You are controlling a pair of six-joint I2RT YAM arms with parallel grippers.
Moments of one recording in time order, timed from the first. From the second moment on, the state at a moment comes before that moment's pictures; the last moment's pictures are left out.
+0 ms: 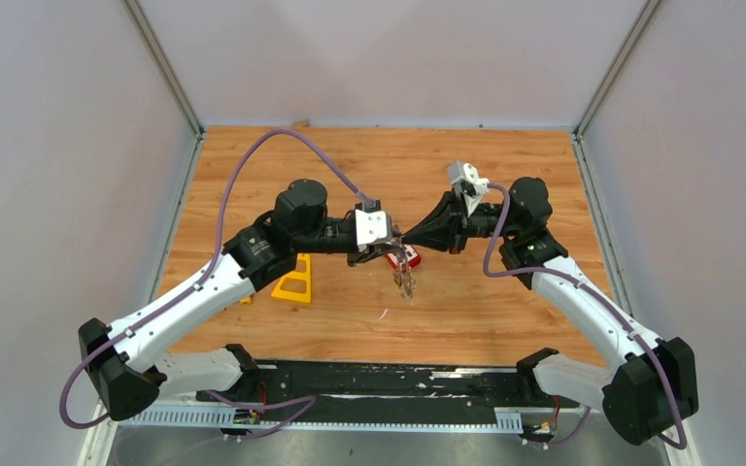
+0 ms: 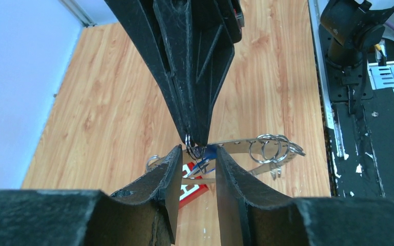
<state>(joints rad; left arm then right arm) -0.83 1.15 1.13 -0.27 0.57 0.47 0.43 1.13 0.84 0.43 -1.18 0.23</state>
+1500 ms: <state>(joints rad) -0.90 1.40 1.58 -0.89 0.33 0.45 0.42 1.09 0.87 0.08 -1.09 -0.15</state>
